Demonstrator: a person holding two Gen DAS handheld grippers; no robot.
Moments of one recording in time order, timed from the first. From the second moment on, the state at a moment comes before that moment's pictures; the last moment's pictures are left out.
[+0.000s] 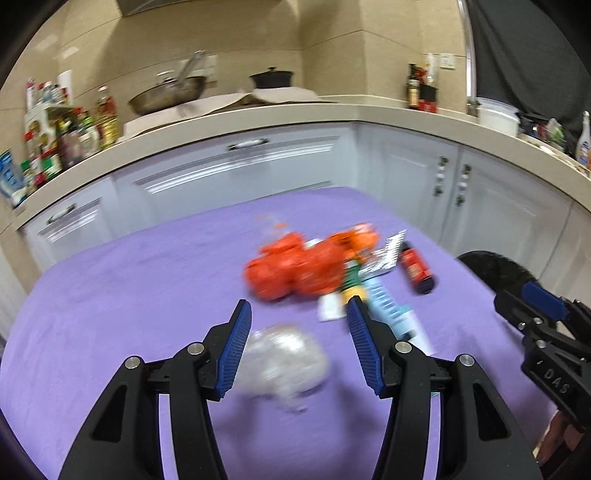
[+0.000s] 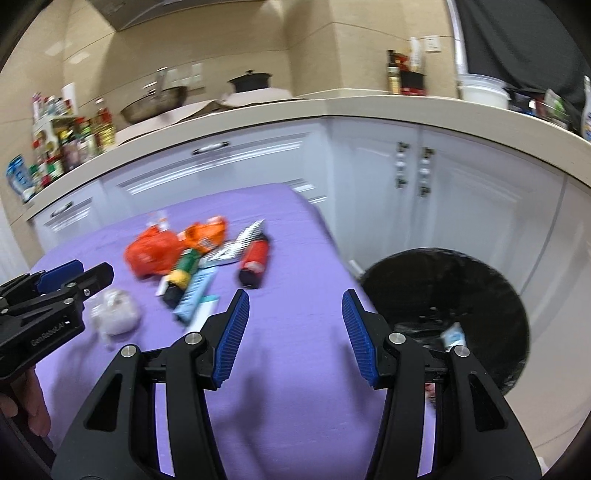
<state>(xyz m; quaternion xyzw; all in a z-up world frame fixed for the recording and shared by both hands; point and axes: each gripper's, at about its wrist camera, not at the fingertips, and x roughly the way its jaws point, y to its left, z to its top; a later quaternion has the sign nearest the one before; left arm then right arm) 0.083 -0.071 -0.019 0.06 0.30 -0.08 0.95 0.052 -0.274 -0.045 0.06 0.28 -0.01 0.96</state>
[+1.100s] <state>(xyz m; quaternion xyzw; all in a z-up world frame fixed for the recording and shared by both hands) 0.083 -0.038 -0.040 0.02 0.35 -0.09 0.93 0.063 -0.218 -0.077 0.02 0.37 0.04 0.93</state>
